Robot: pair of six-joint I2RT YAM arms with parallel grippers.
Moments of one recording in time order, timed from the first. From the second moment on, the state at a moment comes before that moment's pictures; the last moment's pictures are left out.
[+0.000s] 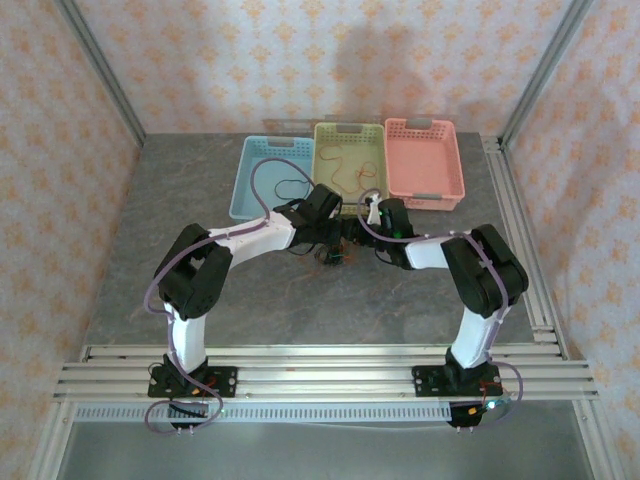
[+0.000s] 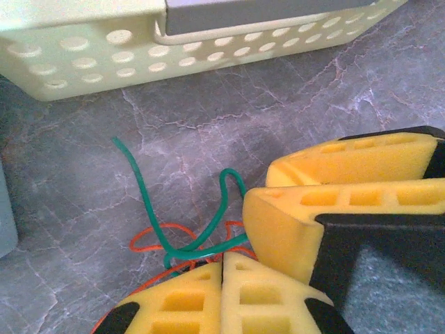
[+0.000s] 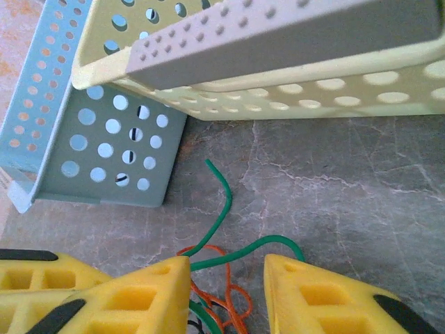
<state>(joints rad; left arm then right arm) -0.65 1.92 1.34 -0.35 -0.02 -0.47 0.42 1.82 0.80 0.43 -0.41 0.62</state>
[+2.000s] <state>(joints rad) -0.63 1.97 1.41 -0.60 0.11 -0.60 0.40 1.75 0.76 0.42 -0.26 0.61</state>
